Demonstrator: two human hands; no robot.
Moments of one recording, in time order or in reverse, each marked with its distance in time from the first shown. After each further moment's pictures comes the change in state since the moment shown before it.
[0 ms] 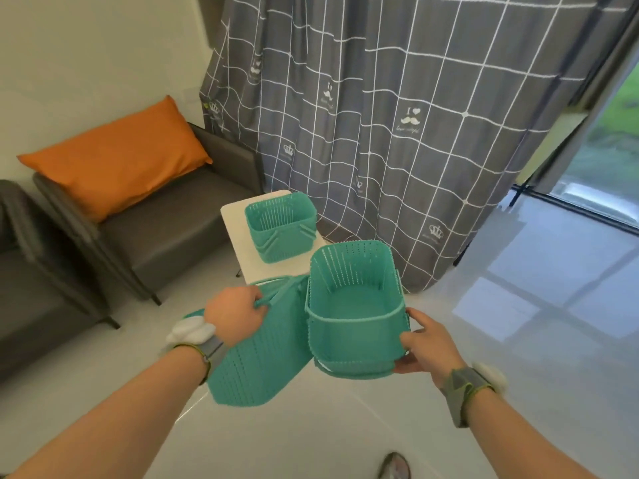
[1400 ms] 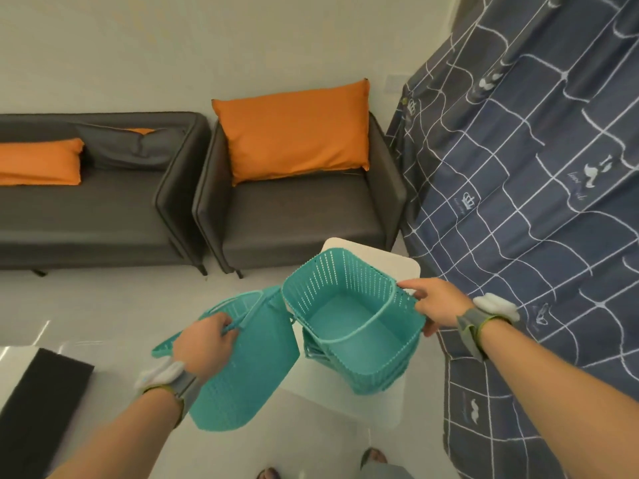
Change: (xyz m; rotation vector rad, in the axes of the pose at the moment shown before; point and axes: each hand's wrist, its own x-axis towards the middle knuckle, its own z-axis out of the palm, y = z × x) left_hand 0.328 -0.086 0.017 -0.217 0.110 -0.930; right_hand 0.563 -0.409 0.218 -1.124 -0.769 -0.481
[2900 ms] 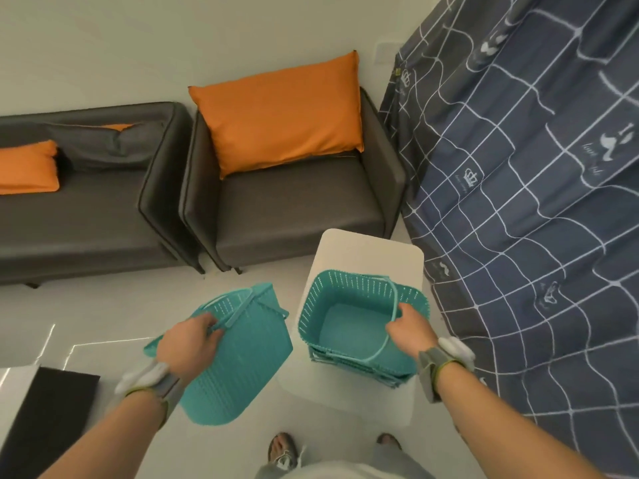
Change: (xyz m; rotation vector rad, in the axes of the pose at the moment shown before) left_hand 0.064 -0.026 -0.006 0.092 -0.051 0.051; right_hand 0.037 -0.006 0.094 0.092 0.133 0.298
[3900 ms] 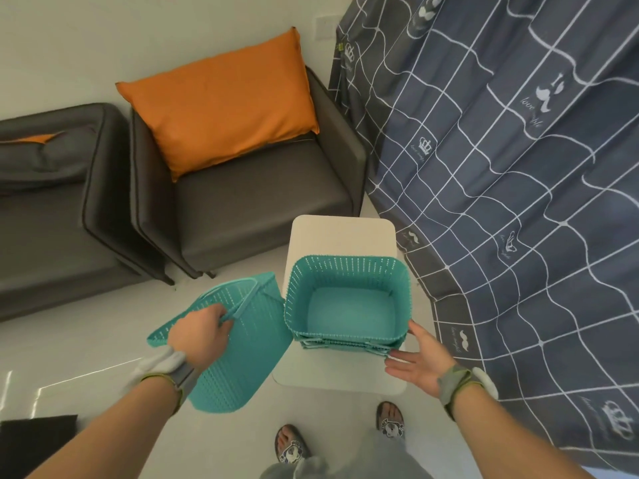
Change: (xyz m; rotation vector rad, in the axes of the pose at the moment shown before) left_hand 0.033 0.032 0.016 0.134 -0.024 0.197; right_hand -0.030 0.093 0.049 1.340 -0.185 0.527
